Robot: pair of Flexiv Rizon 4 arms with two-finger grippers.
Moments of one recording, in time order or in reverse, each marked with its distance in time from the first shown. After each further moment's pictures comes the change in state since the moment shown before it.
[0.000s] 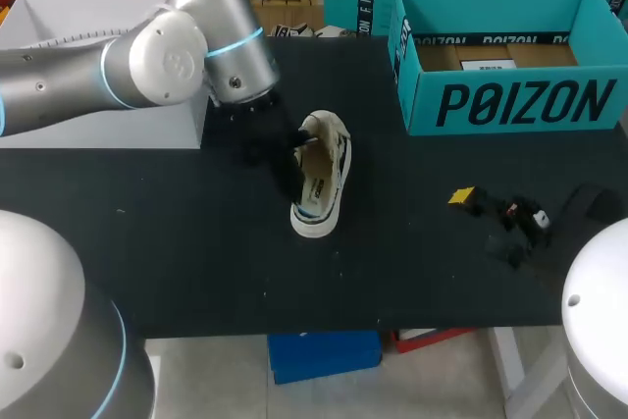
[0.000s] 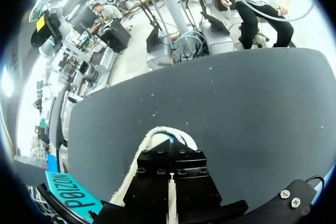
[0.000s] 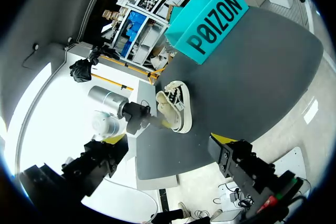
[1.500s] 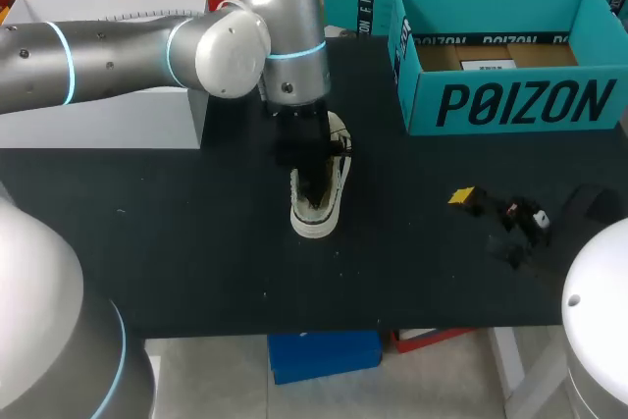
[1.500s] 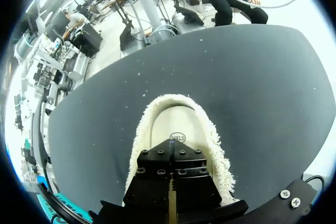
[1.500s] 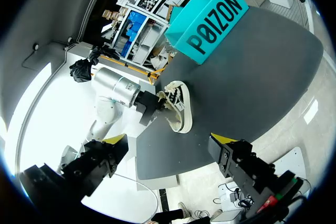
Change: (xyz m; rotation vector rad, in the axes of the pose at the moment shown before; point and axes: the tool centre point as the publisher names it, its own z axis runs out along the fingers) left arm -0.012 0.040 0.034 -0.017 0.231 0.135; right arm 0.000 0.000 0.000 0.000 0.000 0.000
